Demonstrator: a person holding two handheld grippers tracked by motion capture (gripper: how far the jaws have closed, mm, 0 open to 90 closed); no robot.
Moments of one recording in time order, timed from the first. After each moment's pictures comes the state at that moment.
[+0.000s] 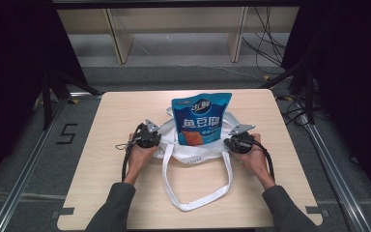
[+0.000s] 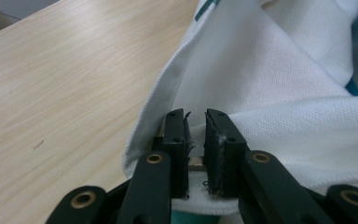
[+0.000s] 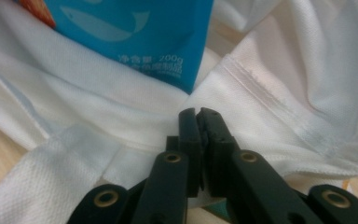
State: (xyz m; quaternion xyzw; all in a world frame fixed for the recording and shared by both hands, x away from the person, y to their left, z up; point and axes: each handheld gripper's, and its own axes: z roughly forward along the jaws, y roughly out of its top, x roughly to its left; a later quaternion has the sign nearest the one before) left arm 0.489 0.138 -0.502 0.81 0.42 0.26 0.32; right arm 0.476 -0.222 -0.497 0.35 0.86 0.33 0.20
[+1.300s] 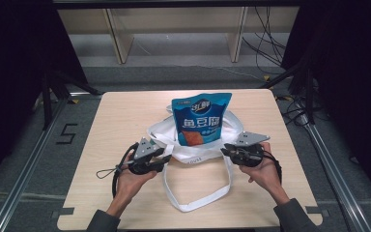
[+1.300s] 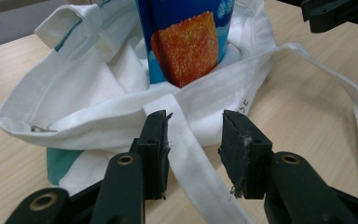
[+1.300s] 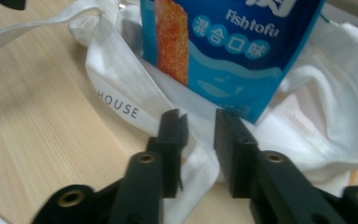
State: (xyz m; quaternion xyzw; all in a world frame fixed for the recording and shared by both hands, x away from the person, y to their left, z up) left arm 0.375 0.131 -0.453 0.79 0.35 0.19 0.47; right arm 0.402 -0.219 -0.444 0.29 0.84 0.41 0.20
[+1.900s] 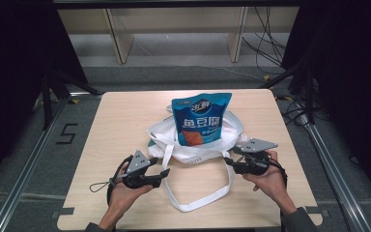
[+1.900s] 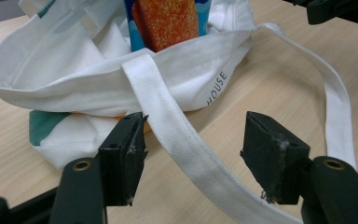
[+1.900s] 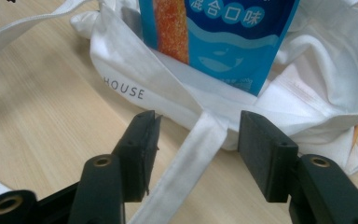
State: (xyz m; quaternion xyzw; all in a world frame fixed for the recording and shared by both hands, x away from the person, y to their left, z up) left arm 0.344 0.142 -0.469 0.79 0.34 0.18 0.48; right arm 0.382 -0.232 -0.451 0.33 0.83 0.41 0.18
